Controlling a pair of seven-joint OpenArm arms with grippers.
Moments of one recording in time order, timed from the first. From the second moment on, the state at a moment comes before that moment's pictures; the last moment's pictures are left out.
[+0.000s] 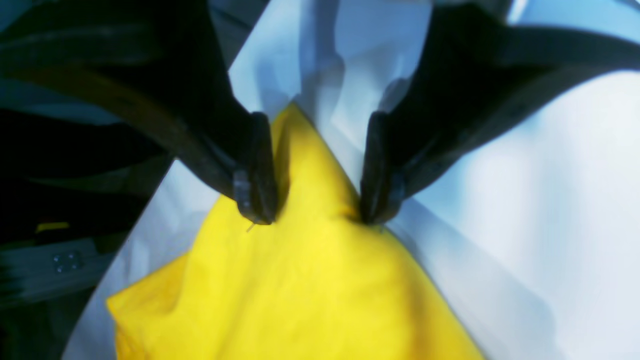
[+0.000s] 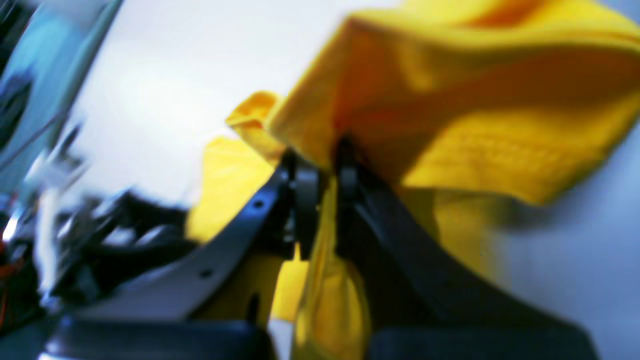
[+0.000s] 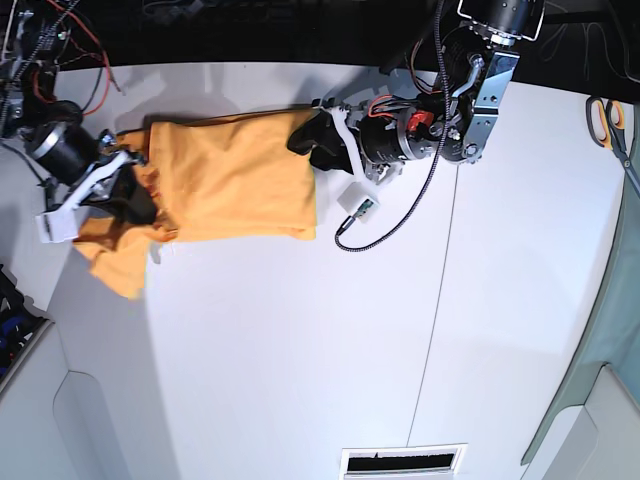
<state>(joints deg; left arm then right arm) 3.7 -6.7 11.4 74.0 -28.9 -34.7 39.9 -12.5 11.7 15.9 98.3 43.5 29.5 -51.3</state>
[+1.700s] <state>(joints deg) 3.7 -13.7 27.9 92.6 -35.7 -39.0 48.7 9.4 7.1 8.2 66.7 21.0 28.9 -41.0</state>
